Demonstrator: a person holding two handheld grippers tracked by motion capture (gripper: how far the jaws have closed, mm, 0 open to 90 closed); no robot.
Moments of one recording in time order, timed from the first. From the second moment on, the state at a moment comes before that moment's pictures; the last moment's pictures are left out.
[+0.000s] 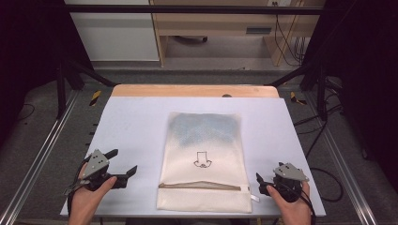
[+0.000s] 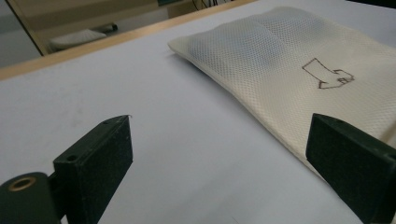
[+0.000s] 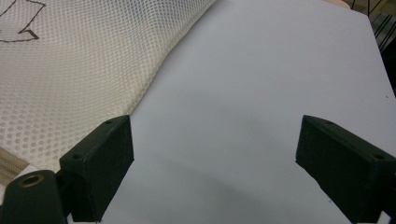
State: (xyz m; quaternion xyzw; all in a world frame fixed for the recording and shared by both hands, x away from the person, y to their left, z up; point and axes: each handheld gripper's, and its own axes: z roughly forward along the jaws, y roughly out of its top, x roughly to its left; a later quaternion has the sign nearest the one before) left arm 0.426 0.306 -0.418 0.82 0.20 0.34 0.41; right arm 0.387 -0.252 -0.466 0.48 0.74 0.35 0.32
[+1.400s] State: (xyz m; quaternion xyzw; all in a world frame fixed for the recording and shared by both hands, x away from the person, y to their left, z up) left arm 0.433 0.306 -0.429 0.84 0.21 0.36 0.35; right arm 0.386 -0.153 -0.426 0.30 0.85 0.36 0.24
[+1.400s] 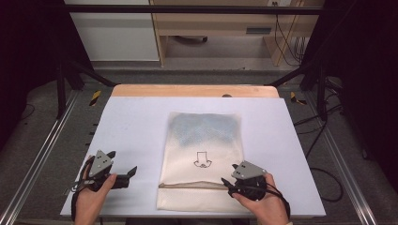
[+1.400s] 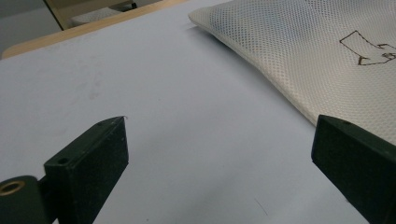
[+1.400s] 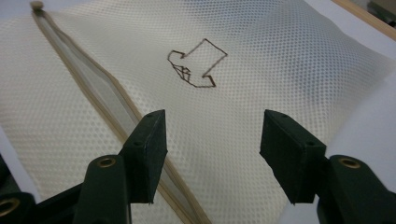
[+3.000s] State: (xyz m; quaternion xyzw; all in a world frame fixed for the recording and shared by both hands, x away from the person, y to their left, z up) left arm 0.438 0.312 -0.429 0.85 0.22 0.37 0.32; right arm 0.425 -0.032 -0.402 0.16 0.94 0.26 0.15
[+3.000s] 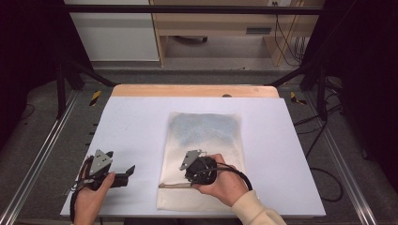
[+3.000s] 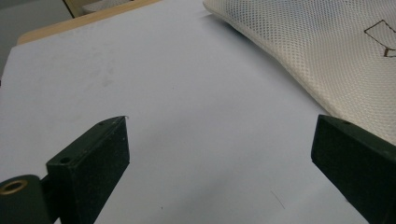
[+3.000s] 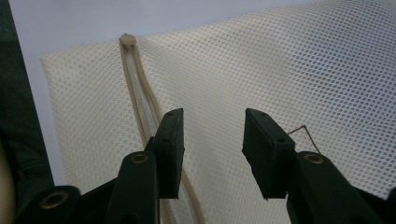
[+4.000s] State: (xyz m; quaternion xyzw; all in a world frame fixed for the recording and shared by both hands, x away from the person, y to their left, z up) left arm 0.440 0.312 -0.431 0.85 0.23 0.36 0.32; right arm 0.430 0.000 -0.403 0.12 0.96 0.25 0.11
